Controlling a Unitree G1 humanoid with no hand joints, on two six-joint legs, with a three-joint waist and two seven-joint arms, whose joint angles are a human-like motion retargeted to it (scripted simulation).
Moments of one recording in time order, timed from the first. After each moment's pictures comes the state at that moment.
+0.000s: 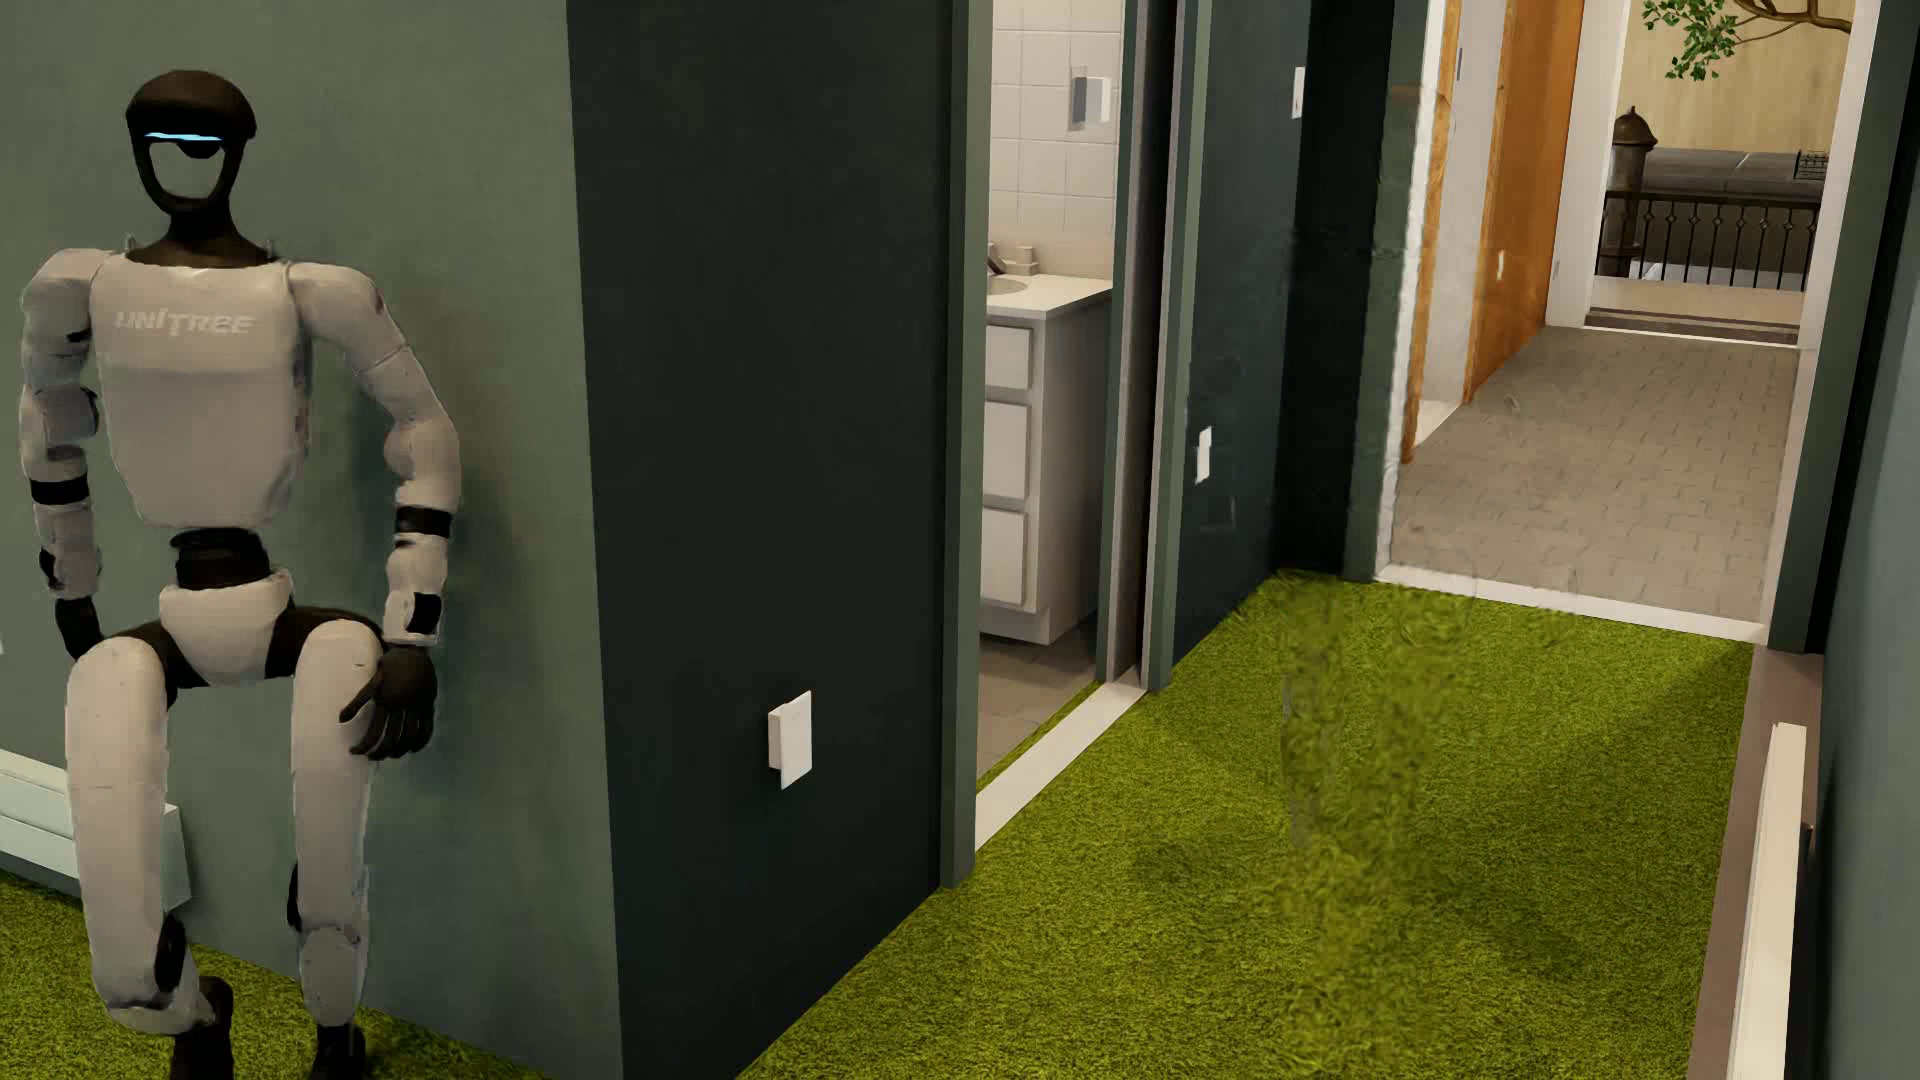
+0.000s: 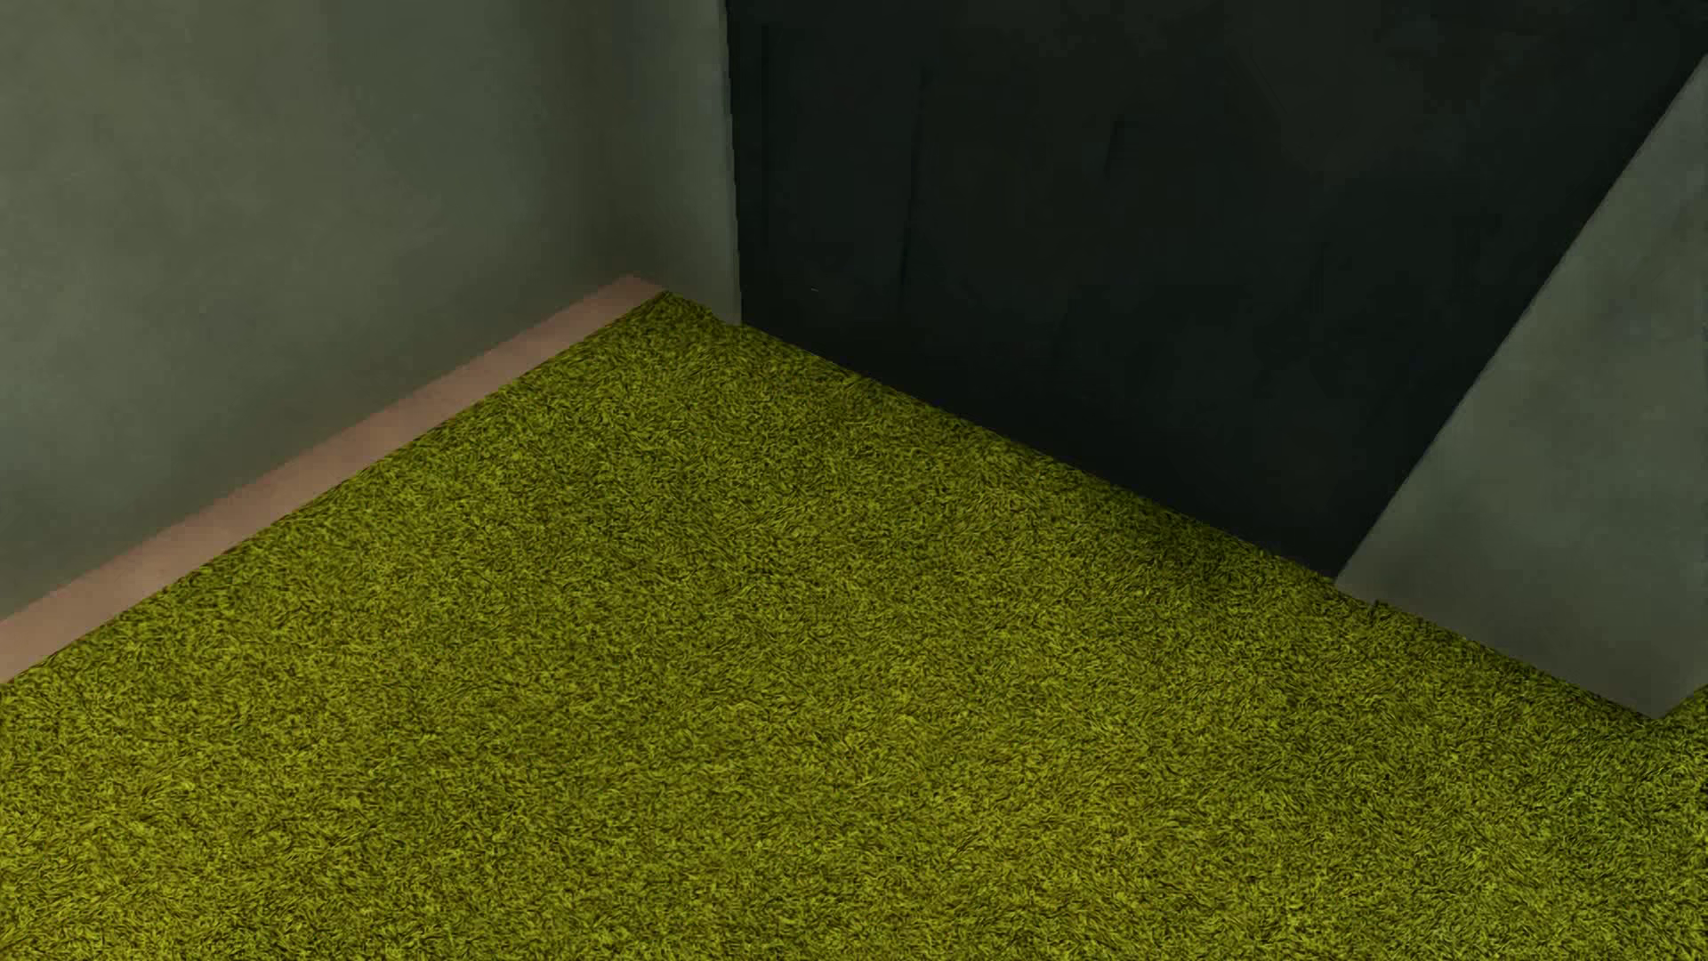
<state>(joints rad) 0.07 -0.24 -0.12 -0.19 -0.08 -0.12 0.00 0.00 0.04 0.40 1.13 0.20 0.51 -0.14 -0.06 0.49 -0.39 0.00 0.00 -0.73 0.88 0.80 1.08 0.00 0.00 0.00 0.00 0.00 0.00</state>
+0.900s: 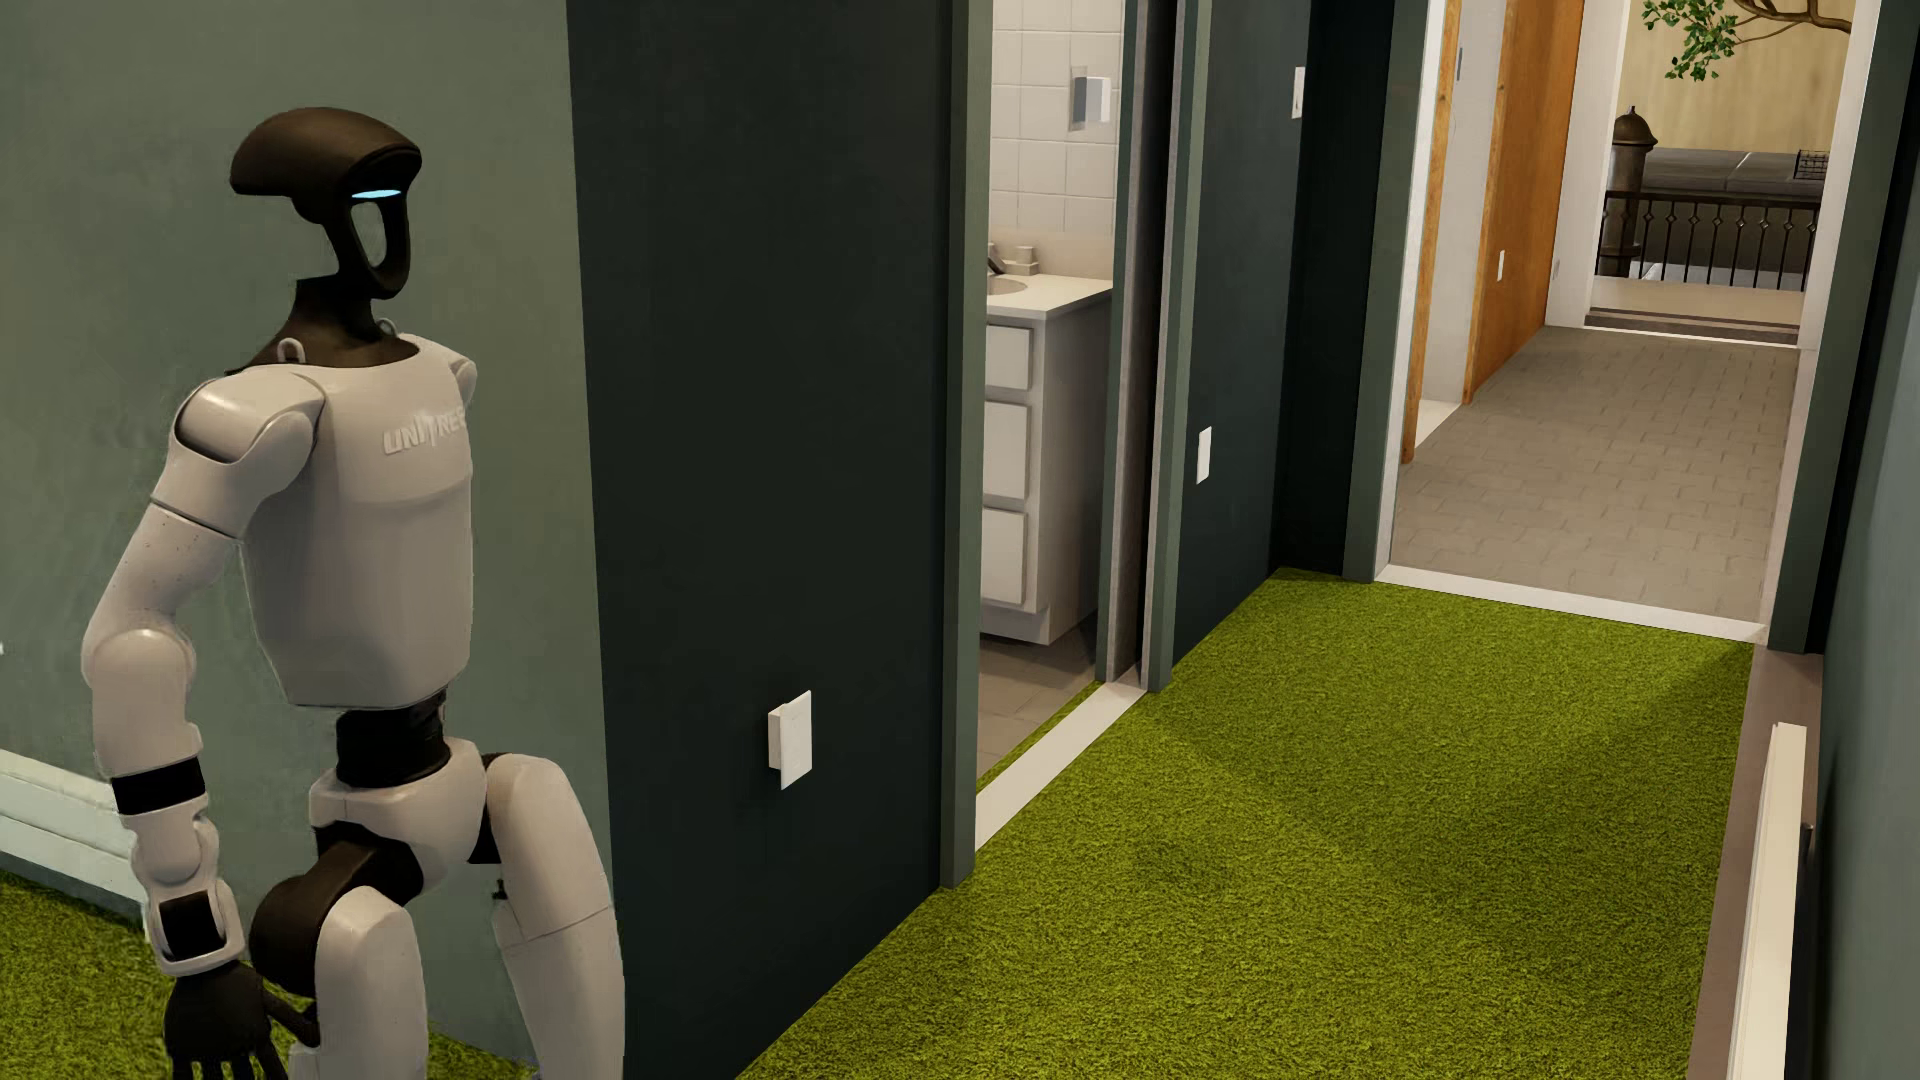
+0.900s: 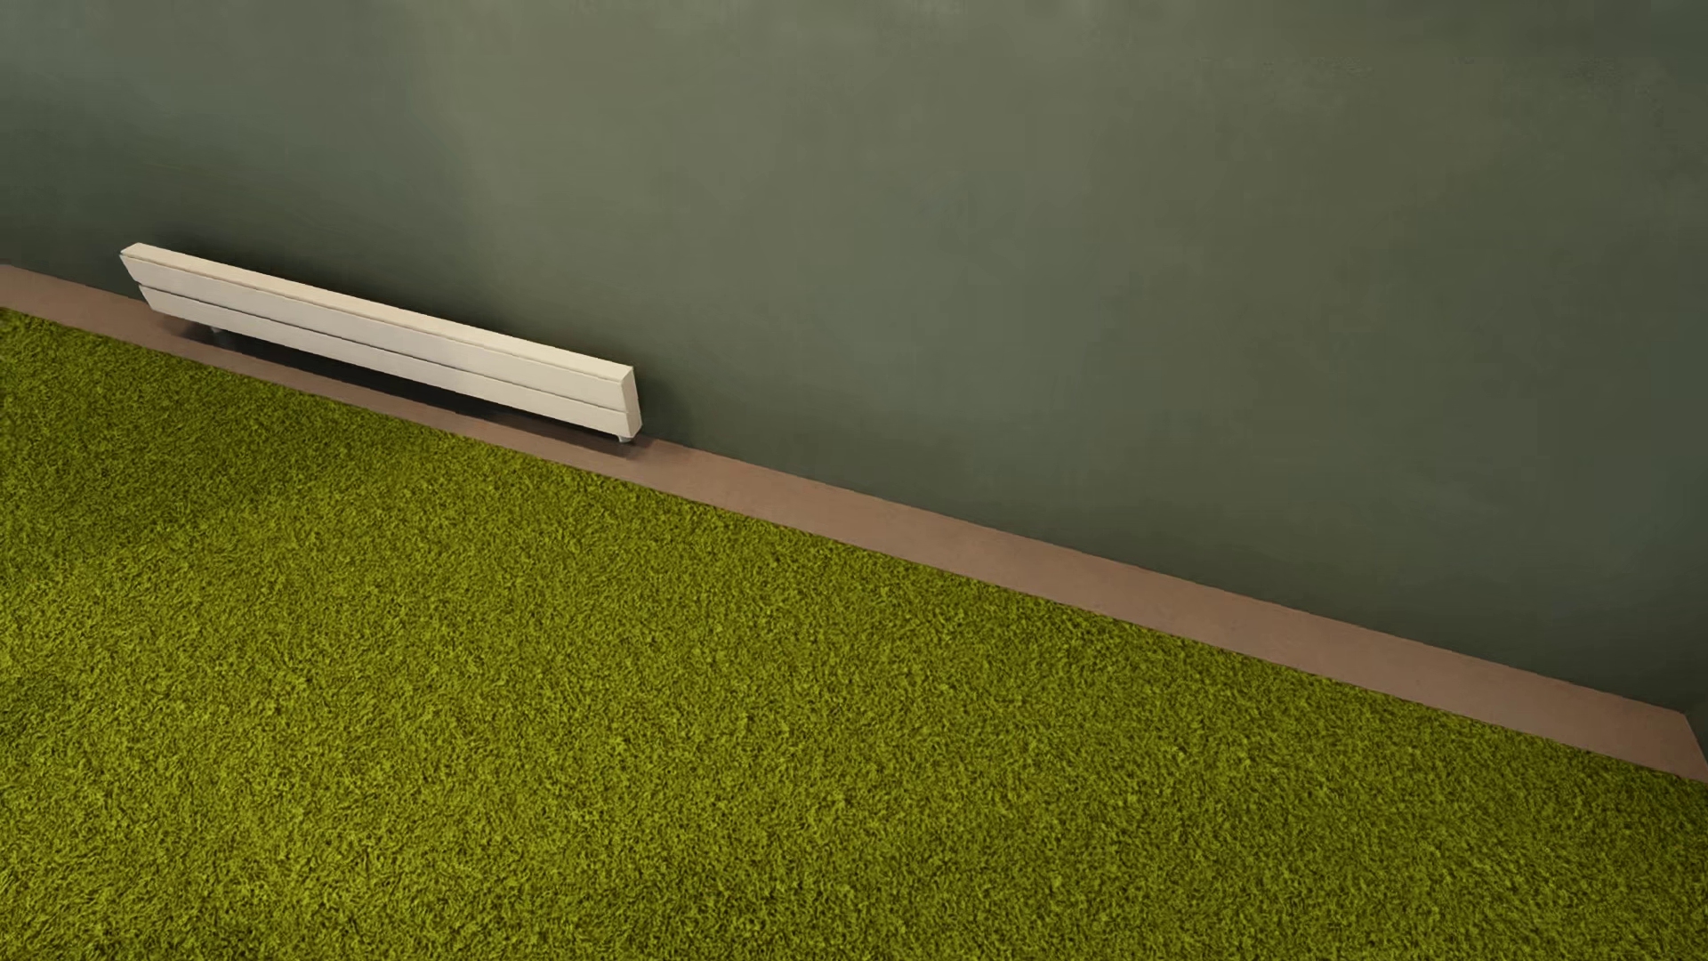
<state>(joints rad) -0.26 0.21 0.16 -0.21 -0.01 -0.08 0.00 0.00 -0.01 0.46 0.70 0.44 0.38 0.12 -0.02 0.41 -0.44 0.00 0.00 -0.93 0.51 0.89 0.90 0.00 0.00 0.00 0.00 0.00 0.00</state>
